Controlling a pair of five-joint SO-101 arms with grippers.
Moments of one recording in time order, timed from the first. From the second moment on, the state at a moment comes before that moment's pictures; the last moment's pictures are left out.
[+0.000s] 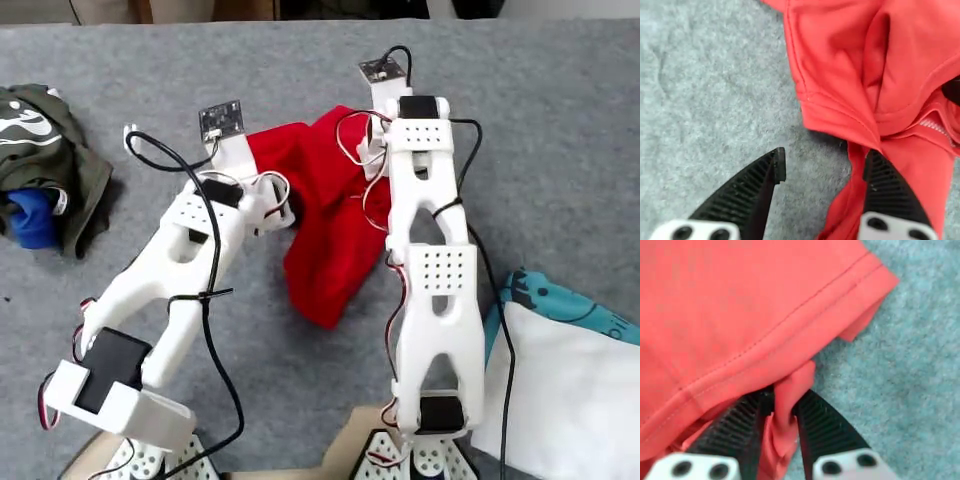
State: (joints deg) left arm 16.1 -0.4 23.9 47.1 22.7; right arm -5.0 63.0 -61.2 86.3 4.5
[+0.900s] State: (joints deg) left arm 15.1 -8.2 22.5 50.0 19.1; right arm -5.0 63.0 -61.2 86.1 4.5
